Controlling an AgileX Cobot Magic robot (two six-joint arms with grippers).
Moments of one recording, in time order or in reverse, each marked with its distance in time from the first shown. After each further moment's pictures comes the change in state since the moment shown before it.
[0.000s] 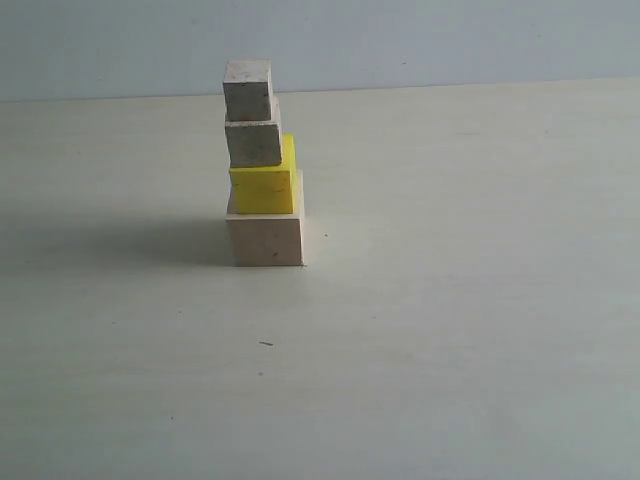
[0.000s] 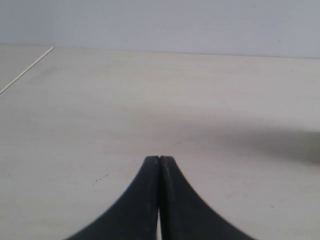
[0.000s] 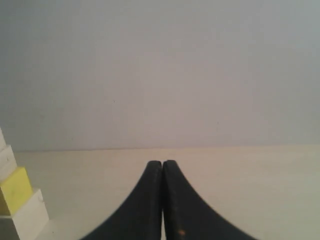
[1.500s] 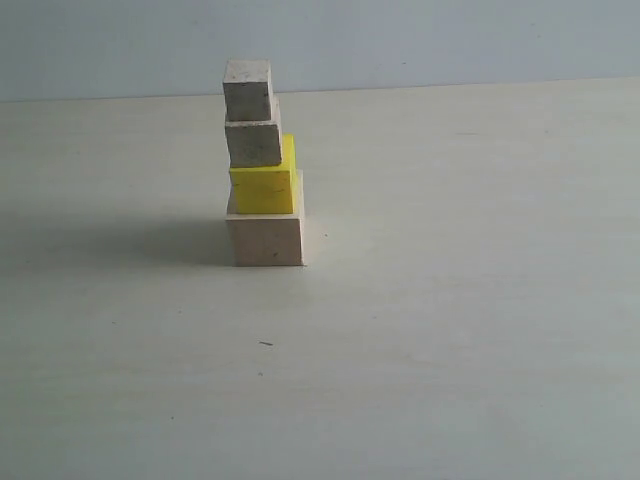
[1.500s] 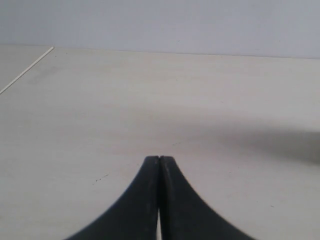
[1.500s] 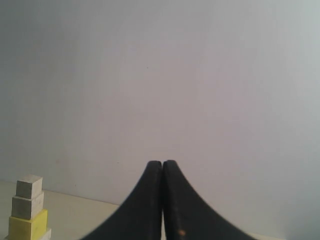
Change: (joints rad) left arm 0.000 0.000 0.000 0.001 0.000 0.000; right arm 0.000 -0.003 -0.863 0.113 0.665 -0.301
